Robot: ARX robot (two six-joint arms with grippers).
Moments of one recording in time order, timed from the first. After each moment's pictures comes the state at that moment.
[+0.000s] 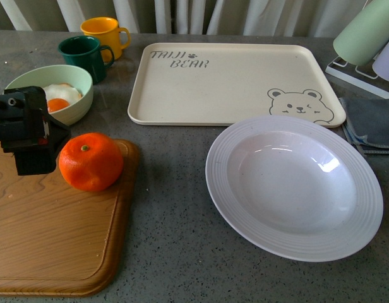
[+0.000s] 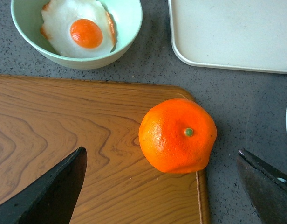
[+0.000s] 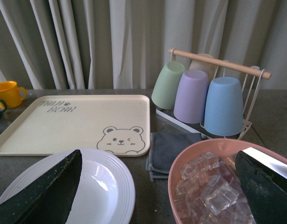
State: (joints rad) left arm -0.27 1.43 0.47 0.31 0.00 -0.27; right arm 0.00 0.01 0.02 0.00 0.00 0.00
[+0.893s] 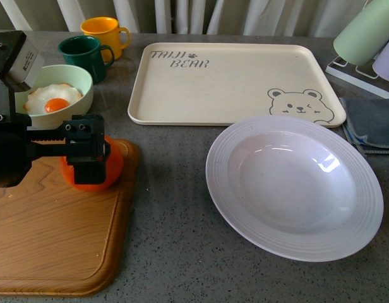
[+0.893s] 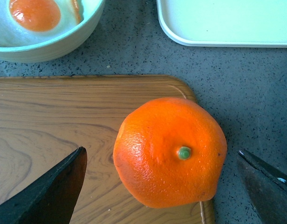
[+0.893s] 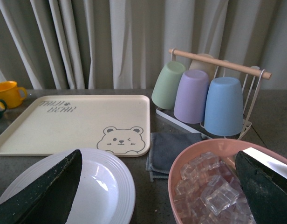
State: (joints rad) left arm -0.31 1.69 0.56 0.42 0.03 -0.25; right arm 0.00 0.01 0.02 0.00 0.00 0.00
